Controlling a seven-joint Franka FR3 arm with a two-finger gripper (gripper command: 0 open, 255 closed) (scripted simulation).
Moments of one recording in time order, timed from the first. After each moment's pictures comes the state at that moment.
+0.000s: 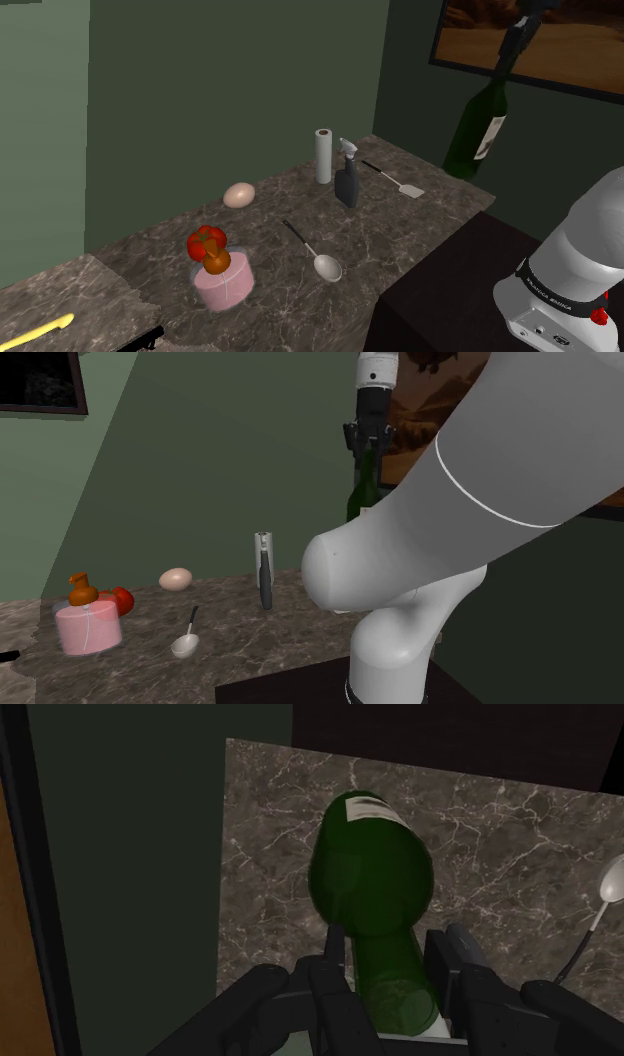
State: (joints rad) arm -0.14 -0.81 -0.21 -2.27 -0.11 1.56 -0.35
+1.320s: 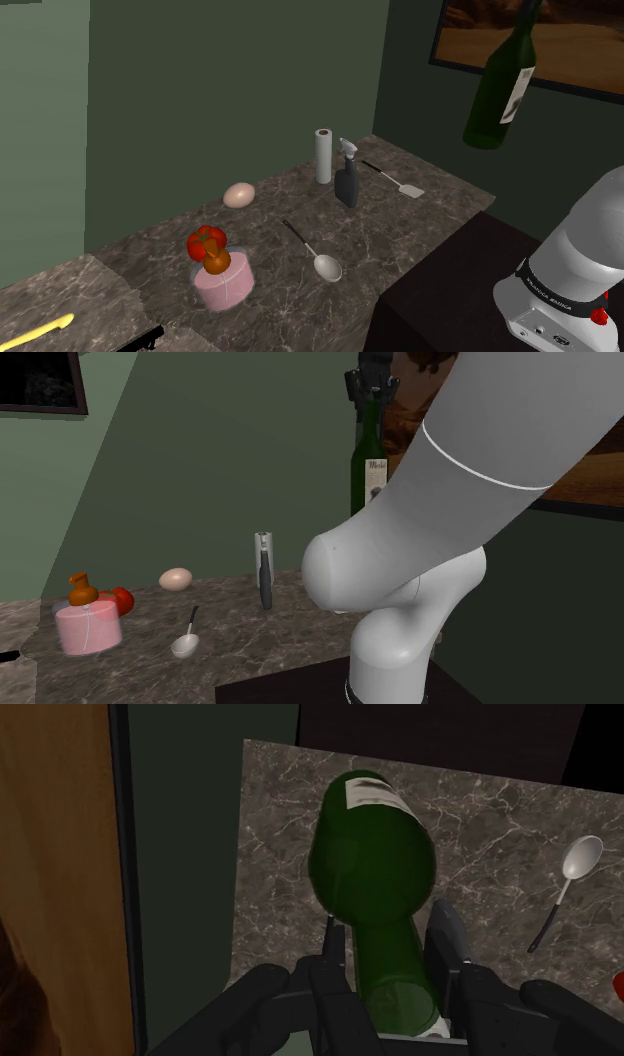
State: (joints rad) arm -0.12 -0.68 -0.20 -1.90 -0.09 1.32 -0.36
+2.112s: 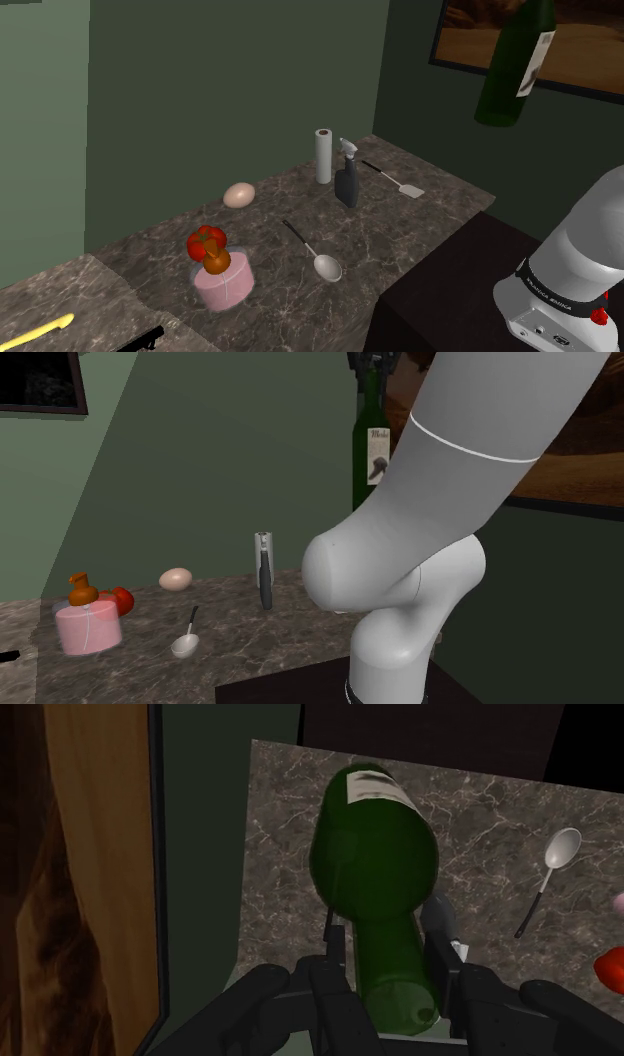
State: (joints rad) arm -0.11 -0.56 -0.20 -1.62 -0.07 1.16 -0.37
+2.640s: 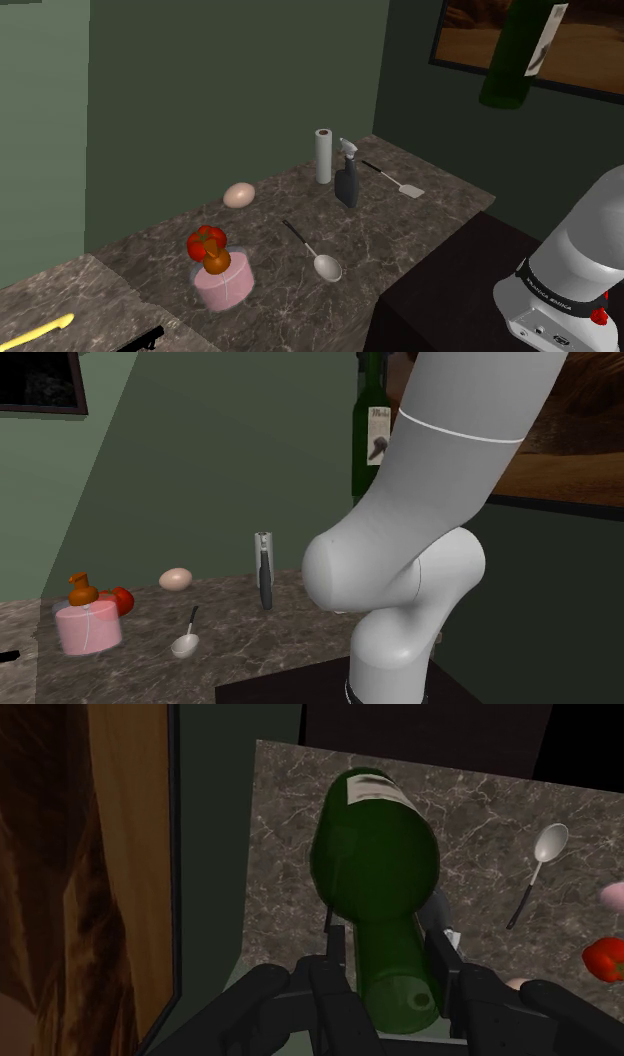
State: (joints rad) arm -0.10 -0.45 -0.21 -1.39 -0.06 1.04 -0.39
